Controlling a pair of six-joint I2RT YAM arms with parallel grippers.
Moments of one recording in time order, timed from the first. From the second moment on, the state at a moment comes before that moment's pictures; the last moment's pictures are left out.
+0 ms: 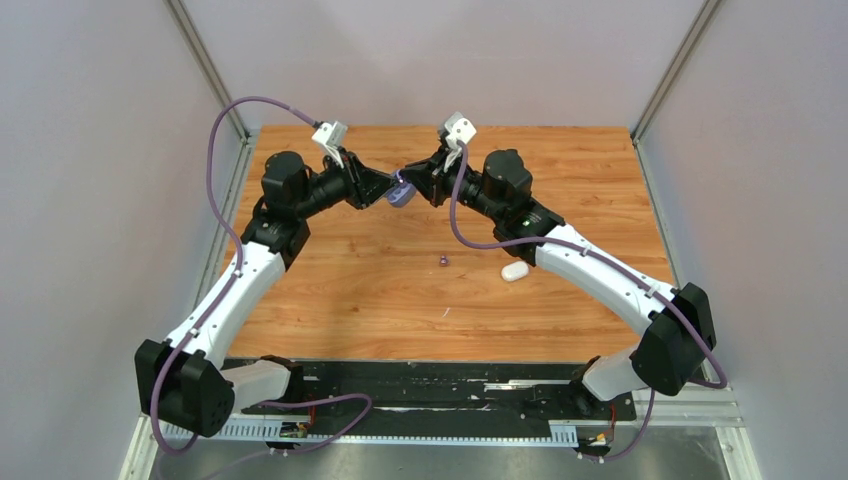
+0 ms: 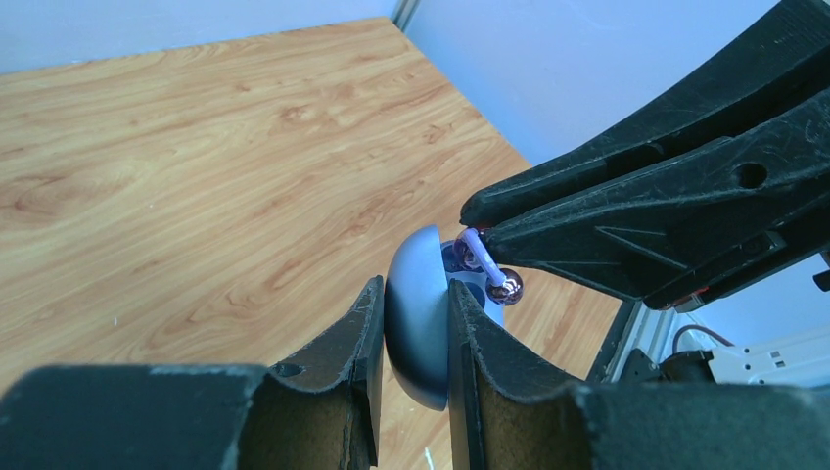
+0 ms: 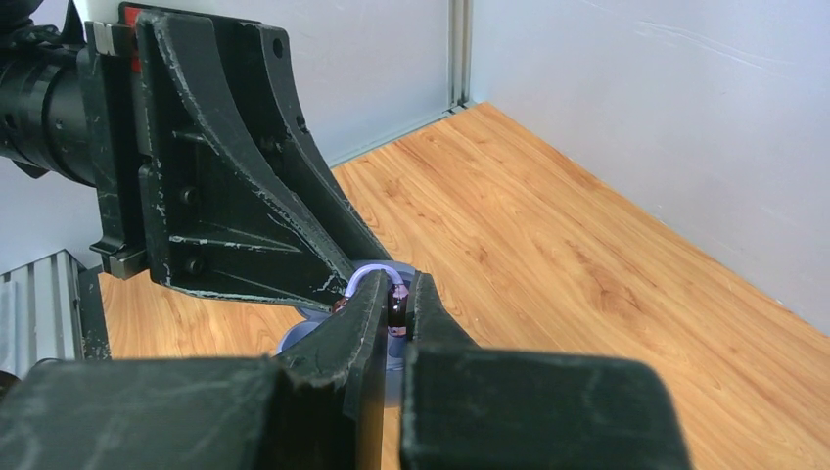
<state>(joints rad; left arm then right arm) -0.31 1.18 1.03 0.10 0.61 -0.43 0.74 1.46 1.26 0.25 -0.24 0.07</state>
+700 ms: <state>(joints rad) -0.29 1.20 1.04 0.10 0.63 -0.46 0.74 1.46 1.22 0.28 -0.22 0.05</state>
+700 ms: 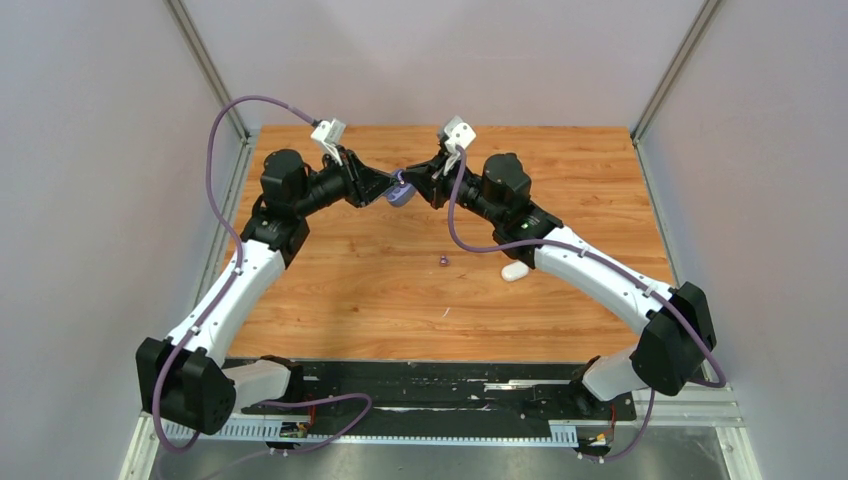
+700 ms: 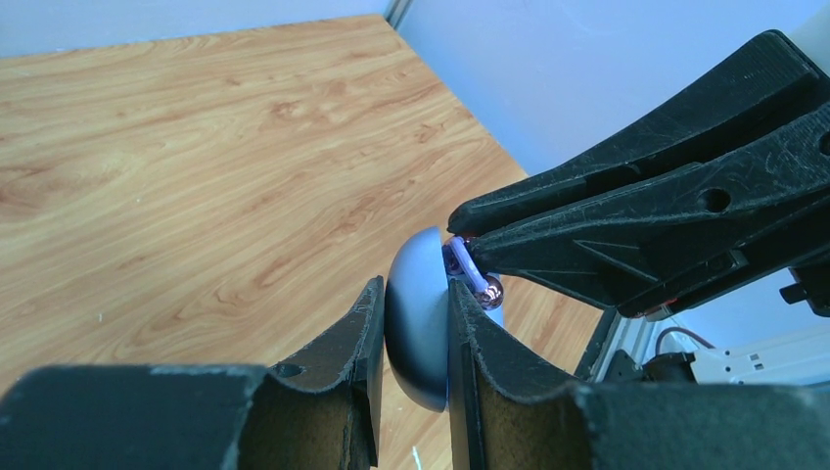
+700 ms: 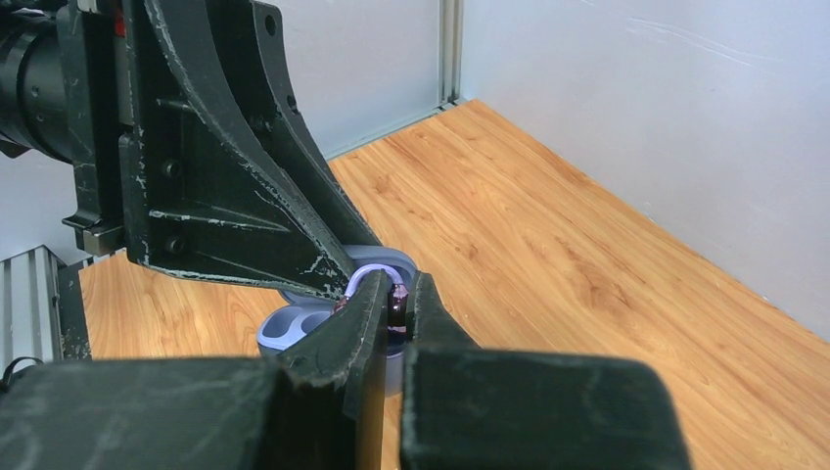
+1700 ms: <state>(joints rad) -0.28 1.22 1.04 0.11 0.66 -0.49 0.79 1.45 1.16 0.37 -0.16 -0.14</state>
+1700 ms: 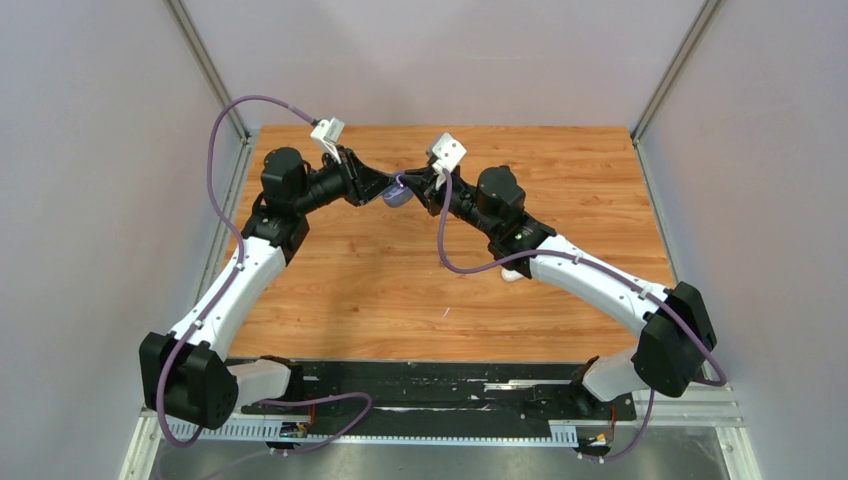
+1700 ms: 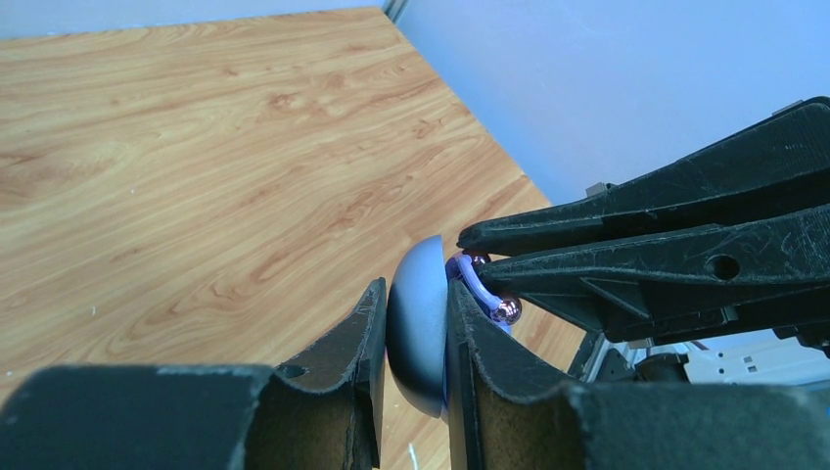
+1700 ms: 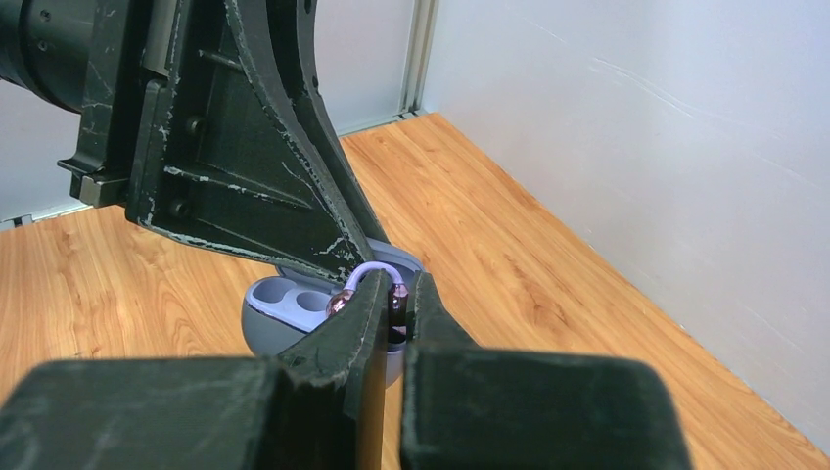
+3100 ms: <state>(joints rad) -0.29 1.20 0.96 0.27 0.64 -0.44 0.80 1.45 1.19 0.32 -0.12 -0.13</state>
